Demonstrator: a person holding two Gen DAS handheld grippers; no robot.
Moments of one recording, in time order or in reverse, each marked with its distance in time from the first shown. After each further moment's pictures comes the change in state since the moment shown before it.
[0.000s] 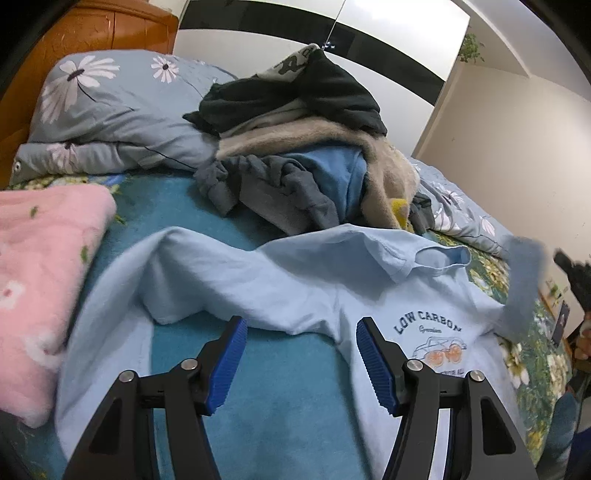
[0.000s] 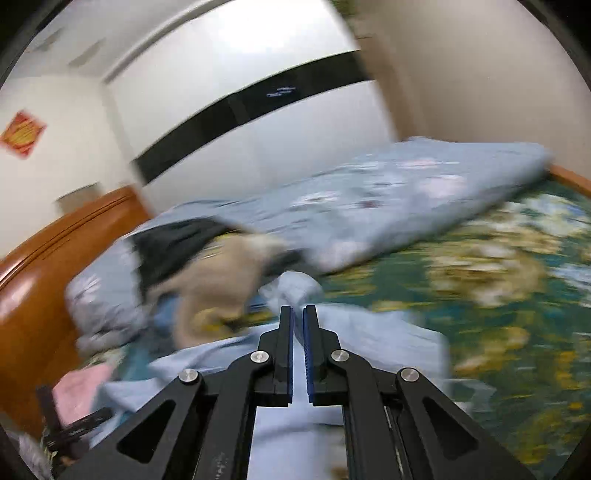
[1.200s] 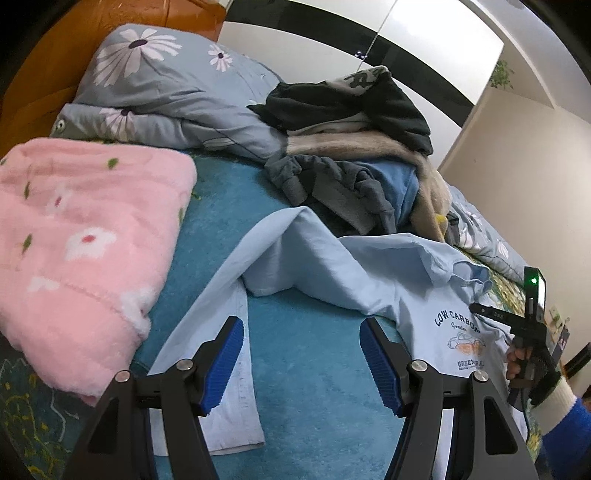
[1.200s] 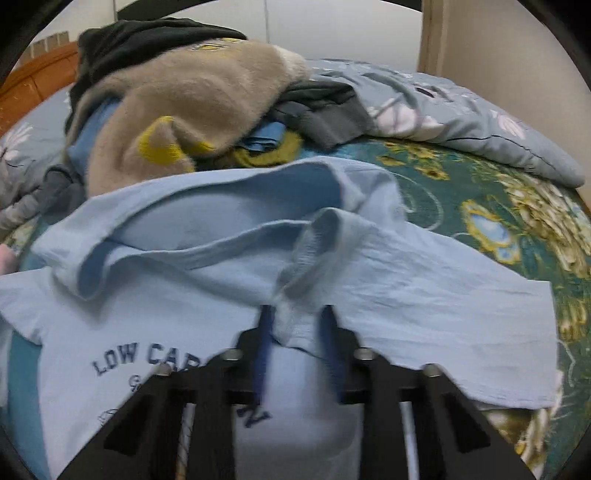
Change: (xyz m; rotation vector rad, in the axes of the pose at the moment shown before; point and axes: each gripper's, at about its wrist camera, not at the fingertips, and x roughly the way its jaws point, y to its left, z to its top) left arm -0.027 0.073 -0.021 -0.145 -0.005 0.018; right arm 0.170 0.024 -0.112 -0.188 0.427 -0.345
